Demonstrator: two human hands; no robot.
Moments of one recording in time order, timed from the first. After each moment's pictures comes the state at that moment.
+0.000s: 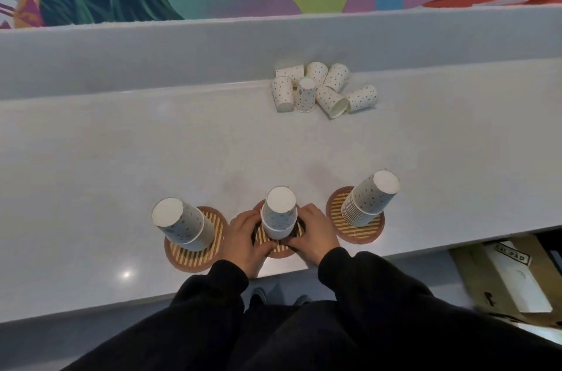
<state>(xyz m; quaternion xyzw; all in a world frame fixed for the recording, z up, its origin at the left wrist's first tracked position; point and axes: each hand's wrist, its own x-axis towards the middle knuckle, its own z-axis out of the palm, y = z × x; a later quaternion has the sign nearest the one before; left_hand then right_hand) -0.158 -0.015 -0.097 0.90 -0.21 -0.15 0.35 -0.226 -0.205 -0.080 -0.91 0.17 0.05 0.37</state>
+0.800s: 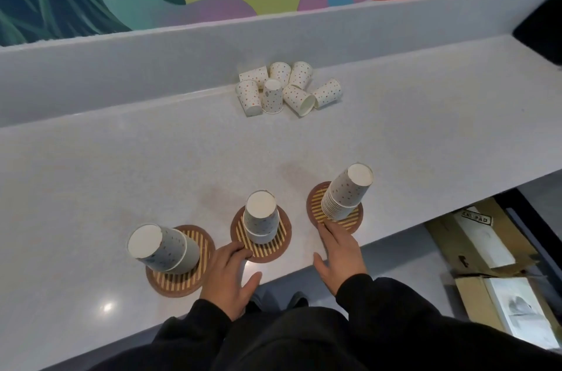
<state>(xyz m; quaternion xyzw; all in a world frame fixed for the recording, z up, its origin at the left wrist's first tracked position) -0.179 0.026 -0.126 0.89 -0.35 -0.10 0.29 -0.316 -0.219 -0.100 -0.94 0.29 0.01 0.20</state>
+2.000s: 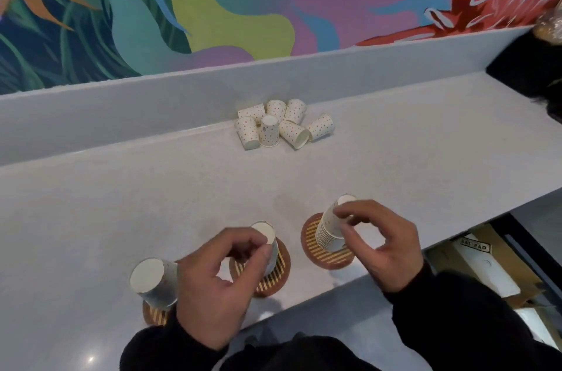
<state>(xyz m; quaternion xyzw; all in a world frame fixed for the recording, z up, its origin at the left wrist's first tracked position) -0.177 -0.013 0.107 0.73 -0.31 0.02 0.60 -0.296 -0.243 0.097 -0.86 0.12 -0.32 0.38</state>
